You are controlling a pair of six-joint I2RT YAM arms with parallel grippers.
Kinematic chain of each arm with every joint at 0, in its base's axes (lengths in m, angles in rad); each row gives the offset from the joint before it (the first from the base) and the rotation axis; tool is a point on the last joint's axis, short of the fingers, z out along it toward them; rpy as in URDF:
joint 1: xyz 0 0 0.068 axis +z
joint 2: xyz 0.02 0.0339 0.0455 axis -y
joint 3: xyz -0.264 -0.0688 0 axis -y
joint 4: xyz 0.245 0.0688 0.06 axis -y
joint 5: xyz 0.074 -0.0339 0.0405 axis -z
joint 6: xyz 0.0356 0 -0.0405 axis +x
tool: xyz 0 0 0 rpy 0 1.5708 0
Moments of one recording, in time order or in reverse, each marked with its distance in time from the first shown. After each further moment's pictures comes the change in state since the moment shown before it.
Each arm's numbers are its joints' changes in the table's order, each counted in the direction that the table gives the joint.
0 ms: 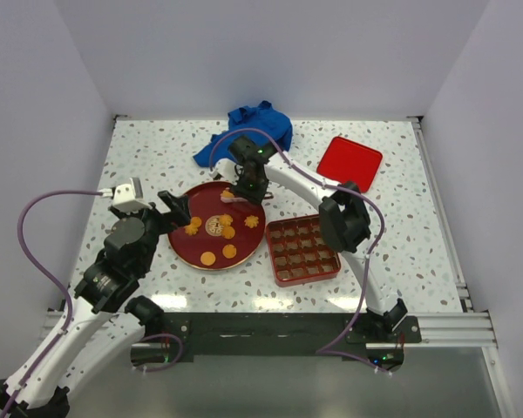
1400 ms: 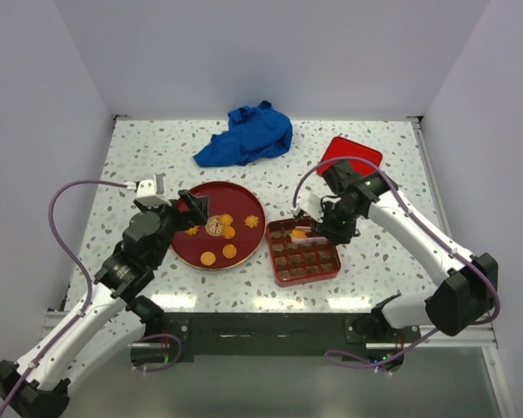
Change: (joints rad) left arm 0.000 -0.102 -0.098 0.207 0.150 -0.008; right arm -0.215 0.995 -0.928 -0.183 -0.141 -0.240
